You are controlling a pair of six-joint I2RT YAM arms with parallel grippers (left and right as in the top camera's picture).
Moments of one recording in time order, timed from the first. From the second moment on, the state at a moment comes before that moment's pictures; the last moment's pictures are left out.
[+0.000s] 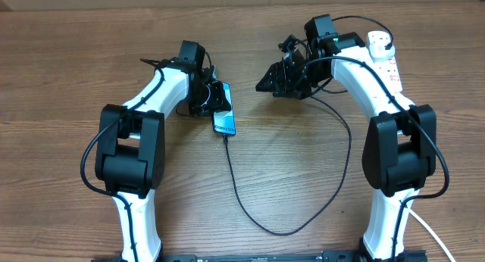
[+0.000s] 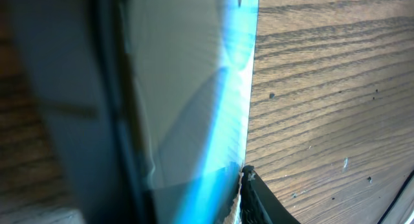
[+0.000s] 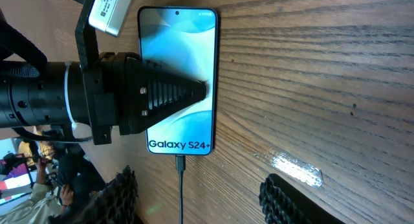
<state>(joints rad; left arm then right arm) -0.22 2.18 1.53 -0.74 0.45 -0.37 0.23 2.14 1.75 -0.96 -0.76 0.18</state>
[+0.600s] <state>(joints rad) -0.21 2.18 1.56 -0.86 0.36 -0.37 0.23 2.14 1.75 -0.96 -0.76 0.18</state>
